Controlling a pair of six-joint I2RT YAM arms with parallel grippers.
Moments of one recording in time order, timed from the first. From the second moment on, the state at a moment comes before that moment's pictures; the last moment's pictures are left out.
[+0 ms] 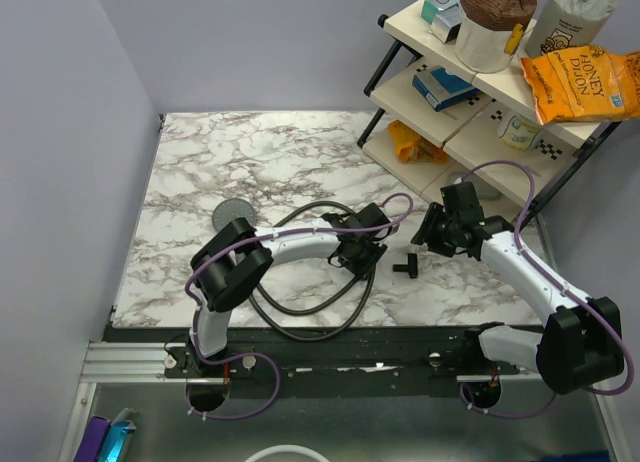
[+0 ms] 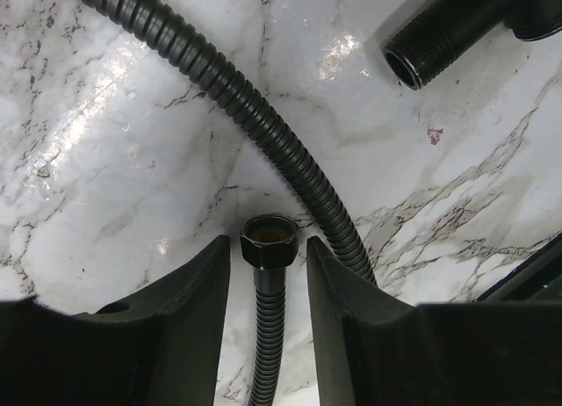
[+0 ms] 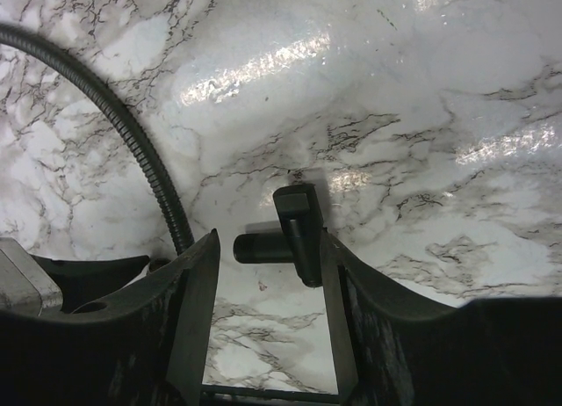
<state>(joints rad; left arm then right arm) -0.98 1.93 1.31 -0.49 0.10 -0.28 0.27 1.20 0.78 -0.56 0.01 0.65</state>
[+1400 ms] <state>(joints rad) -1.05 1.86 1.19 -0.37 0.07 -0.20 0.27 1.41 0.86 -0.63 0.01 0.62</state>
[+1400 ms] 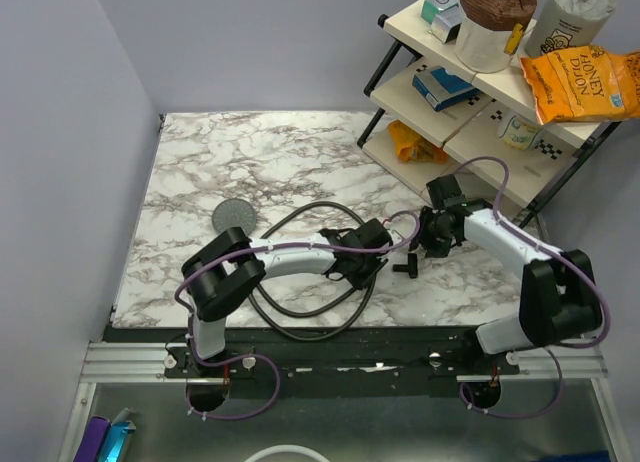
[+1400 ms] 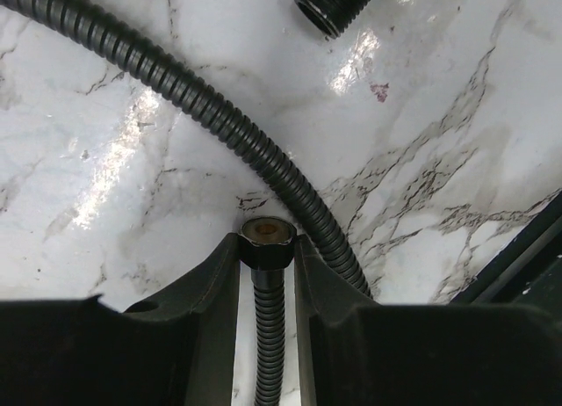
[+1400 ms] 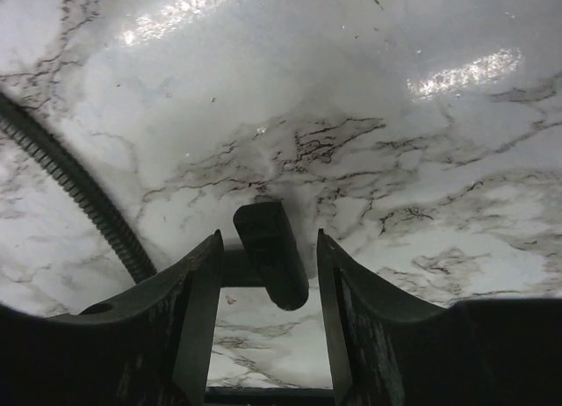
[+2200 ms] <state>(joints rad) -1.04 1.50 1.15 -0.38 -0.02 -0.03 0.29 1.67 0.99 -0.75 -0.07 0.56</state>
